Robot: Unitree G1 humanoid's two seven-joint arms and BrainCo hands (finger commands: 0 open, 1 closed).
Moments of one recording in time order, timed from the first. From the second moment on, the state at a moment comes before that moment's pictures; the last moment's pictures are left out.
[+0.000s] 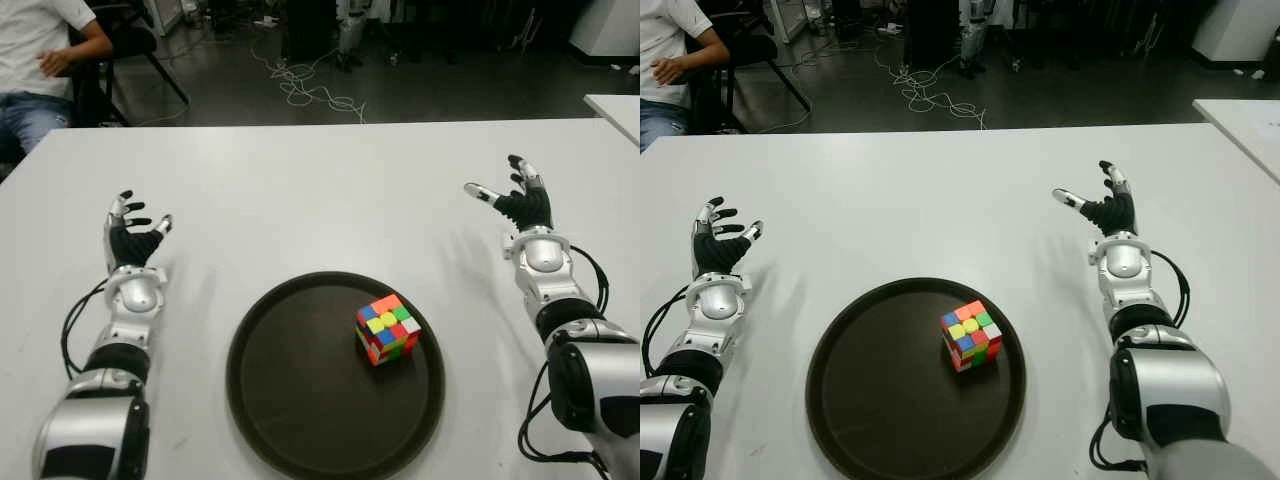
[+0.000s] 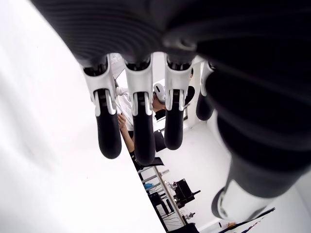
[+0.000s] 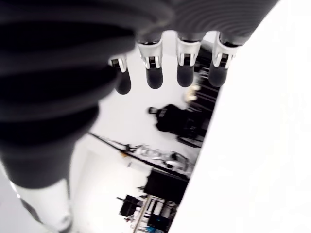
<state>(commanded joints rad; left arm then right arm) -0.55 0.28 0.10 1.11 0.16 -0.38 0.45 -0.80 -0.28 -0.16 1.31 -0.06 -0.37 -0.13</state>
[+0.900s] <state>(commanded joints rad) -0.57 0.28 0.09 1.13 0.17 -0.39 0.45 -0.81 -0.26 -0.16 1.30 -0.07 -0.33 -0.11</state>
